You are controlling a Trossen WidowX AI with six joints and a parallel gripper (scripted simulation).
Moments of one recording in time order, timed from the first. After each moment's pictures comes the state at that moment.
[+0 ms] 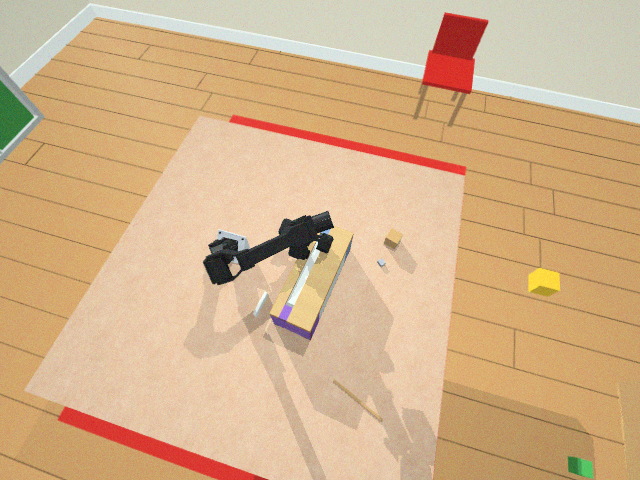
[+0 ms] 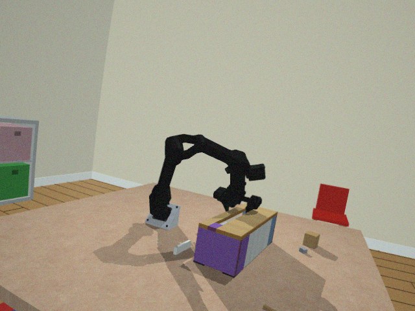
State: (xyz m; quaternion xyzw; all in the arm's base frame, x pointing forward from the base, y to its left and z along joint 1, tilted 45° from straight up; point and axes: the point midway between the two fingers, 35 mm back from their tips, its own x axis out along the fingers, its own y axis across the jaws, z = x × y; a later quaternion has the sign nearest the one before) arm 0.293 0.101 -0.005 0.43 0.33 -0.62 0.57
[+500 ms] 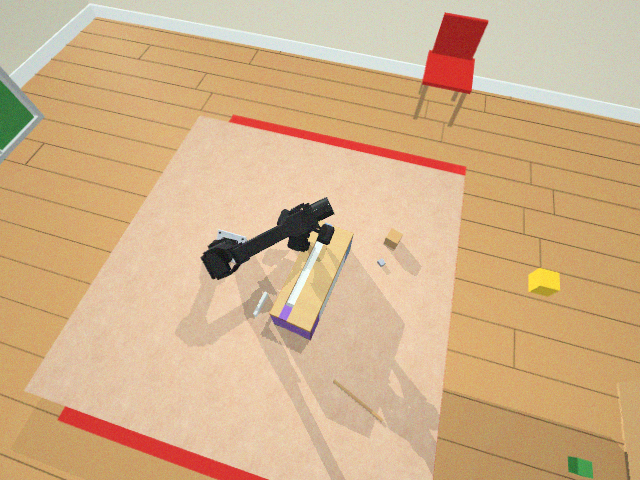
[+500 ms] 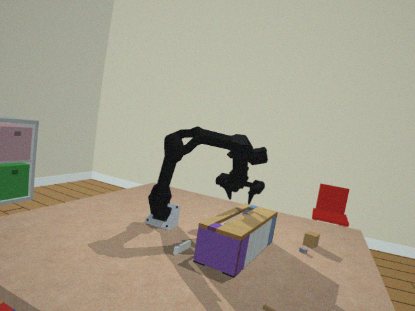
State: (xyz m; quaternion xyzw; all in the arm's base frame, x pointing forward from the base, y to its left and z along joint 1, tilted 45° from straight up) arm 0.296 0.143 0.035 0.43 0.33 -0.61 0.57
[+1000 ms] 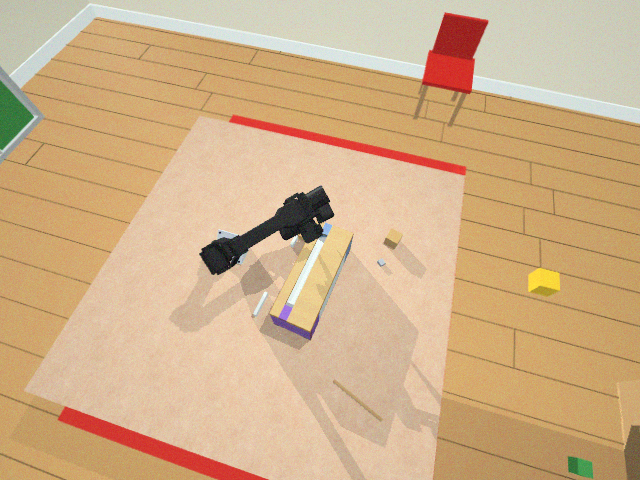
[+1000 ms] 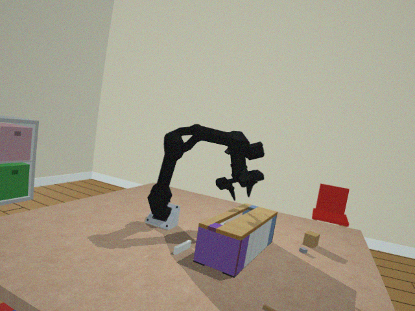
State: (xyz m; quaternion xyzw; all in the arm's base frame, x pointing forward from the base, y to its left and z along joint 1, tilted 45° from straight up) arm 0.296 0.163 0.032 0.16 0.50 -0.42 0.74
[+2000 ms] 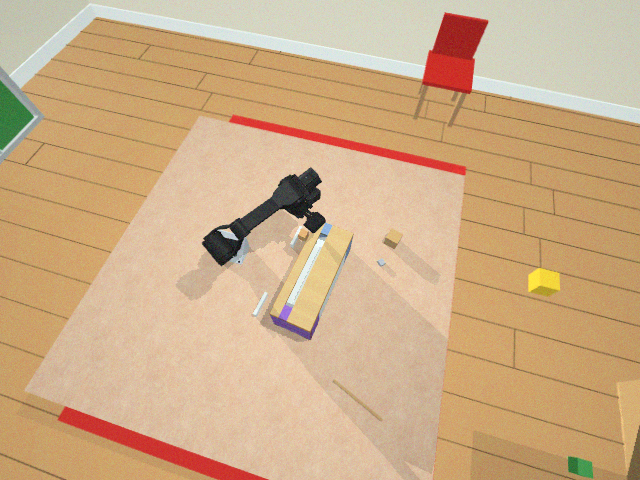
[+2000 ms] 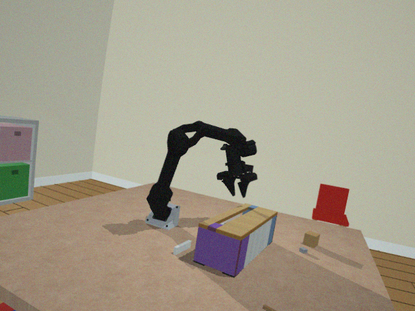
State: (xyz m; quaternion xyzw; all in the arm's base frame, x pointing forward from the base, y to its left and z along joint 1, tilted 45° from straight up) arm 0.277 0.180 0.019 -0.58 0.61 0.11 0.53
